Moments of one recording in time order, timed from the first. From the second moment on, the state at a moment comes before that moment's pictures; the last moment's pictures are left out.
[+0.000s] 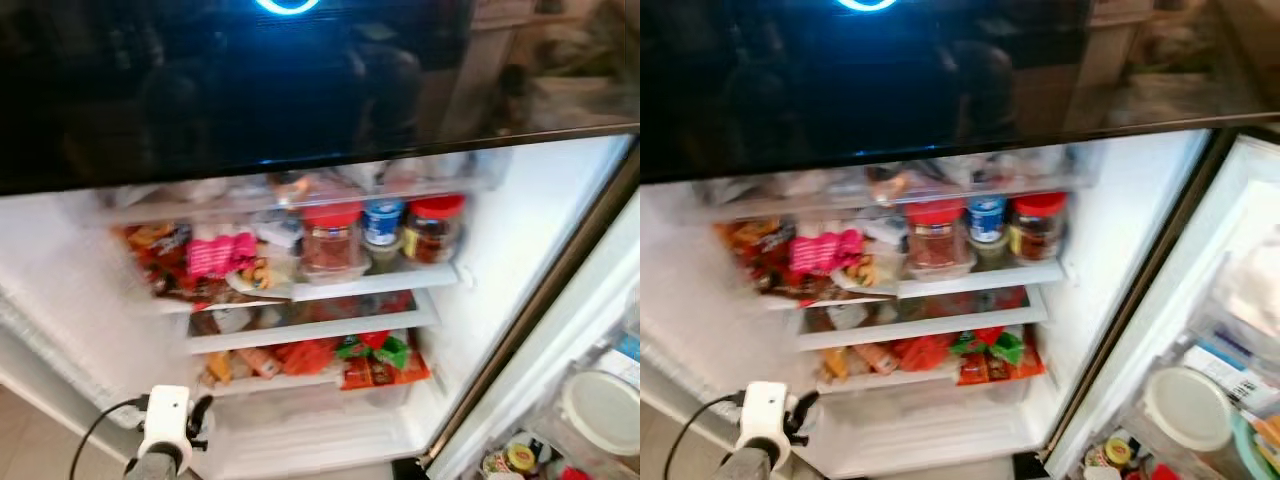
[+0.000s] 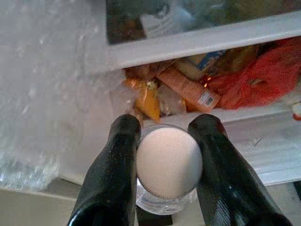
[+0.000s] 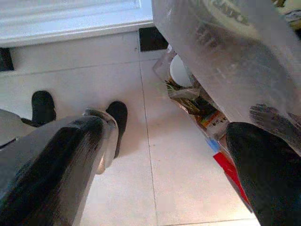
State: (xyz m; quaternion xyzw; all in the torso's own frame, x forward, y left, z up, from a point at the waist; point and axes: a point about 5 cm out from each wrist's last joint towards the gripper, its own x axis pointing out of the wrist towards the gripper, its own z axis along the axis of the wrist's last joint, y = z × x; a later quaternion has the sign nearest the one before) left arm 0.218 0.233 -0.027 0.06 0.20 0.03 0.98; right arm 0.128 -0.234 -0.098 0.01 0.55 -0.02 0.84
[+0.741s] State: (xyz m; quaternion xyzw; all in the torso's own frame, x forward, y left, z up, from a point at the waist) left arm 0.219 0.176 0.032 -0.02 0.07 -0.07 0.99; right arm 0.130 -0.236 -0.096 0.00 0.55 0.00 0.83
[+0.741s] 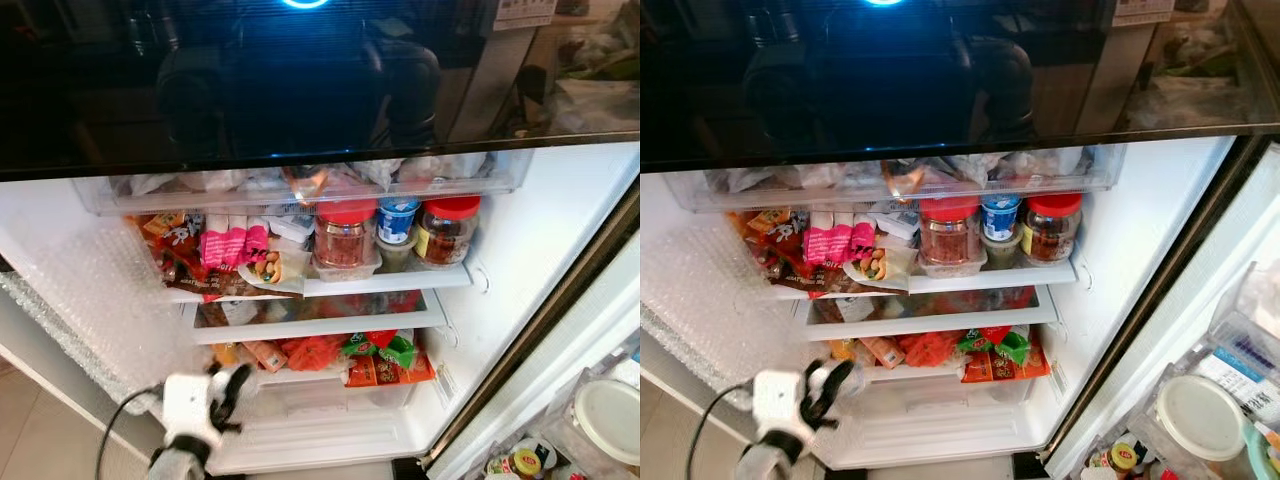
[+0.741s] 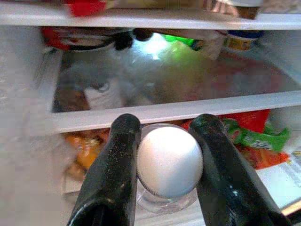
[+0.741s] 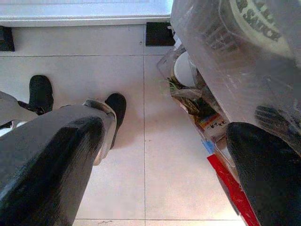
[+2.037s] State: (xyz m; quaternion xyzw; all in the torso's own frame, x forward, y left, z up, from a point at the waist) left arm 0.277 0.173 0.047 0.00 0.06 -0.09 0.99; right arm 0.154 -0.232 -0.089 0.02 0.54 -0.01 0.84
